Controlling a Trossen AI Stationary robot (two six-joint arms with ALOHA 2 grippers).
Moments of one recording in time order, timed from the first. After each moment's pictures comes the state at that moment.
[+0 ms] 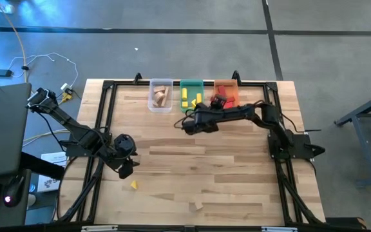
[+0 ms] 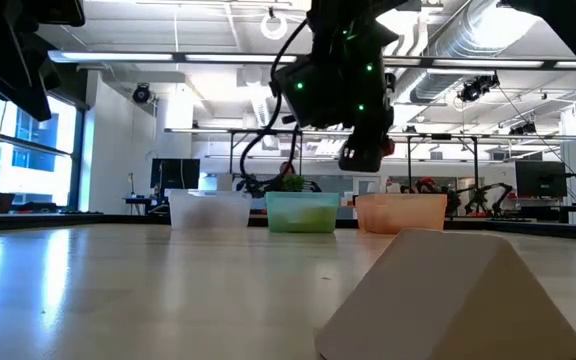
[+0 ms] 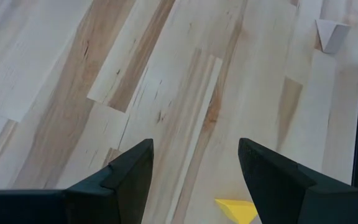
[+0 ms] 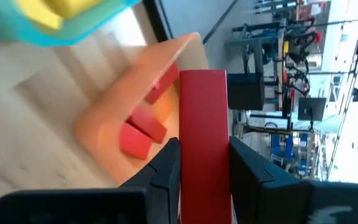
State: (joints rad) left arm -0.50 0.97 0.68 -0.75 -0.33 -0.94; right arm -0.07 2.15 1.70 -1.57 1.00 0.69
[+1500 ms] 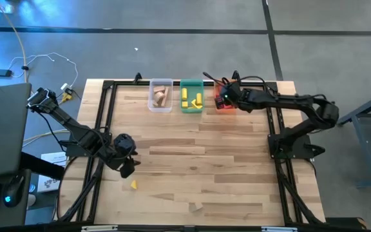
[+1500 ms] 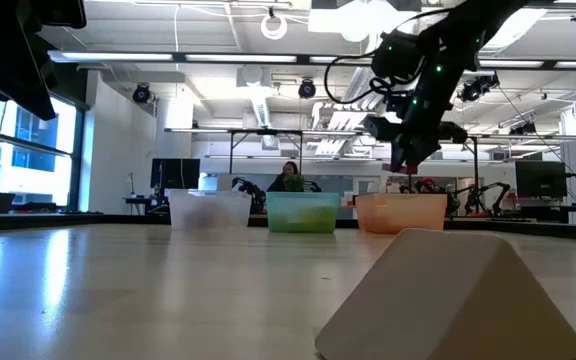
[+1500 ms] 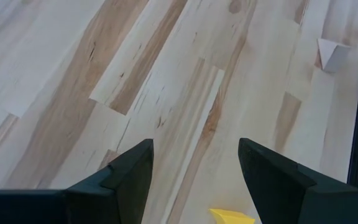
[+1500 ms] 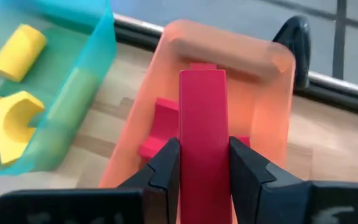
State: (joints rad) left arm -0.51 0.97 0.68 -0.74 -0.36 -1.02; right arm -0.46 1.44 0.91 -0.46 0.51 0.62
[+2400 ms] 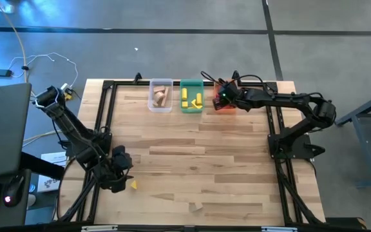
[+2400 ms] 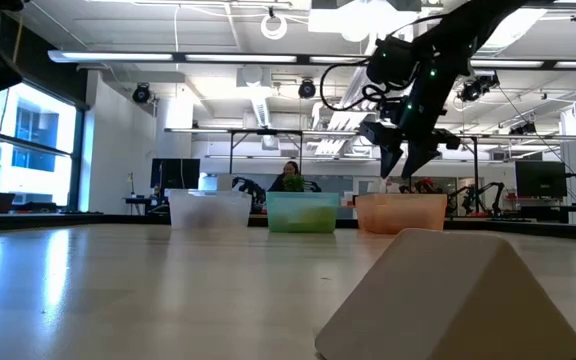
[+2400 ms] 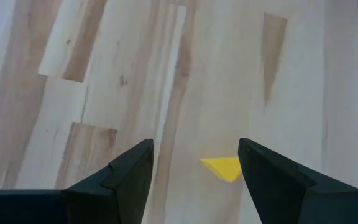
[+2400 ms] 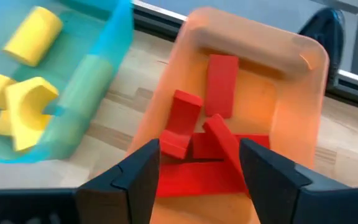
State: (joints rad) left arm -0.76 1.11 0.68 -0.73 -0.40 -1.01; right arm -0.47 1.49 0.93 -0.45 0.43 0.58
